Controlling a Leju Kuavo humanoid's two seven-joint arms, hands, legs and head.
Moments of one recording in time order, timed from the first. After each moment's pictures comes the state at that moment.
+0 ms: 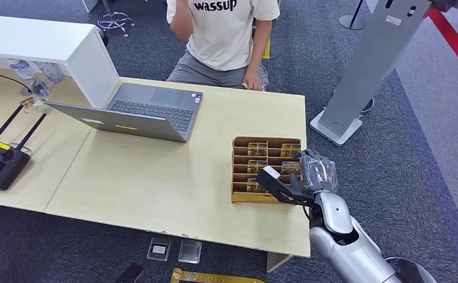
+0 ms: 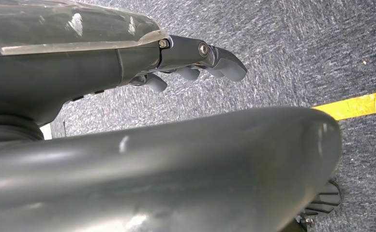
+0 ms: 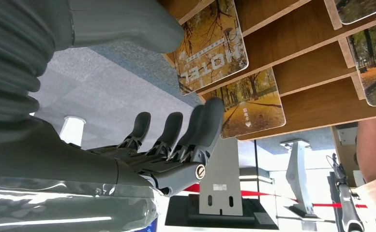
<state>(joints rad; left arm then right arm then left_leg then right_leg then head) -0.15 0.08 -1.21 -0.22 1.12 0.17 0.08 -0.50 -0.16 0.79 -1.24 0.92 -0.19 0.46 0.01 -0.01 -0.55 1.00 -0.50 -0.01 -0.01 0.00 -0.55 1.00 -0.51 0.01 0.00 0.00</state>
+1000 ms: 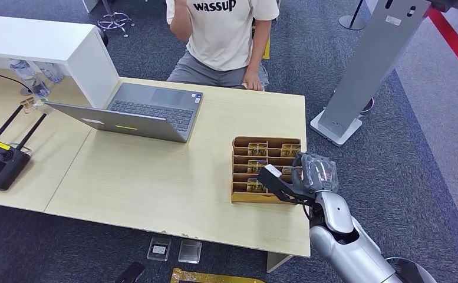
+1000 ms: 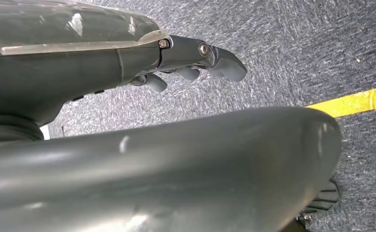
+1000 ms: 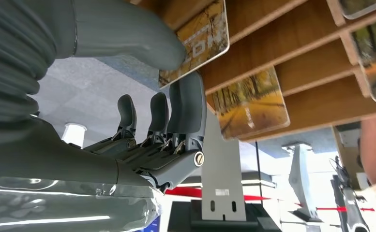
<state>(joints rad) -0.16 0.08 -1.23 -0.22 1.10 0.15 0.08 -0.51 -0.16 0.79 -1.23 0.89 -0.20 0.46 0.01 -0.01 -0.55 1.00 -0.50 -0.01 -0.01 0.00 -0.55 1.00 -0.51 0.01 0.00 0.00</state>
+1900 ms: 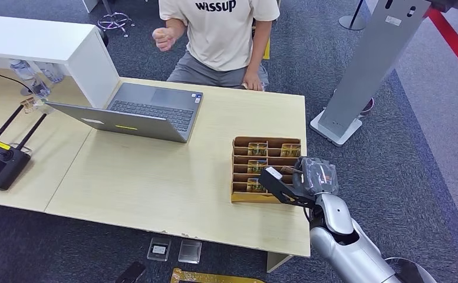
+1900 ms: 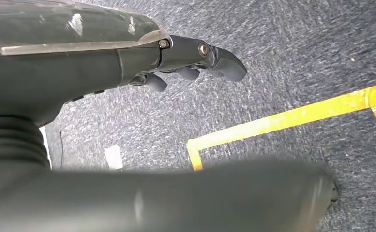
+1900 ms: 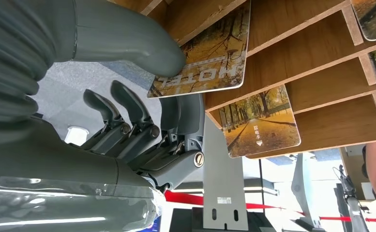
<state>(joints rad) -0.16 0.09 -1.24 -0.22 1.10 0.14 0.07 -0.50 -0.17 0.80 -1.21 0.87 -0.20 0.45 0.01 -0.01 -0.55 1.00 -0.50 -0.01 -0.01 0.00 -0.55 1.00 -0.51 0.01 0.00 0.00</state>
